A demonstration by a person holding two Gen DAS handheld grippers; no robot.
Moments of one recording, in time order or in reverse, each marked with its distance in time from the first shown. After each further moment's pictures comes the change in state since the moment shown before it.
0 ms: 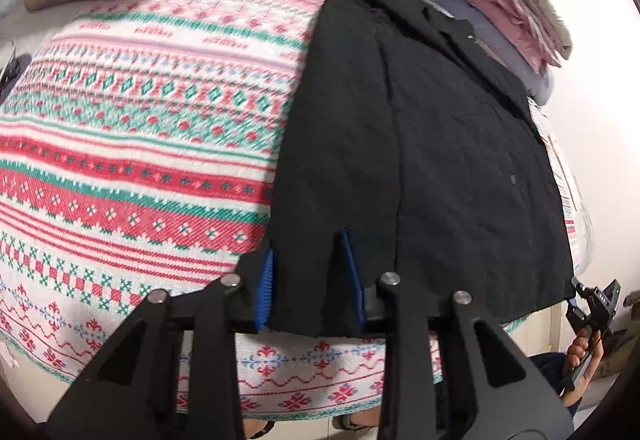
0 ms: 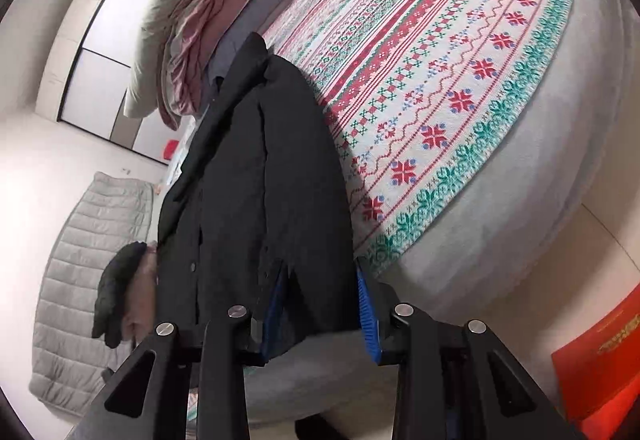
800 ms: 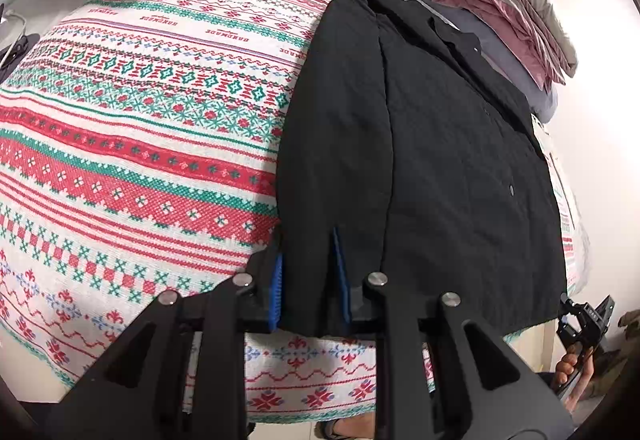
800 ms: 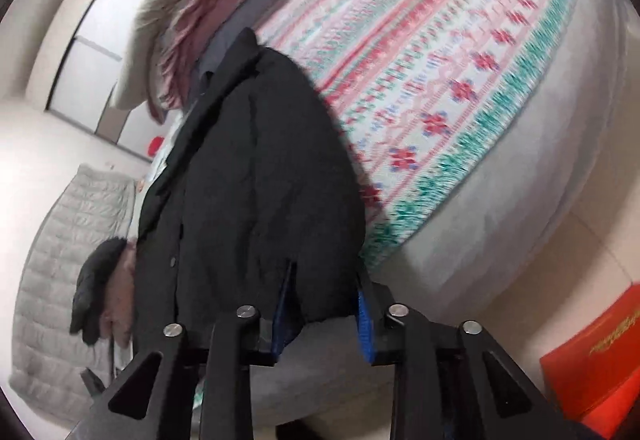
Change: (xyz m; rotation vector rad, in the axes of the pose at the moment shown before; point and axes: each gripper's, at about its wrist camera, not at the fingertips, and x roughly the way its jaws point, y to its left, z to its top) left arm 0.004 -0.007 -0.015 -0.053 -0.050 -0.002; right arm 0.009 0.002 -0.007 -0.008 -0.021 -0.073
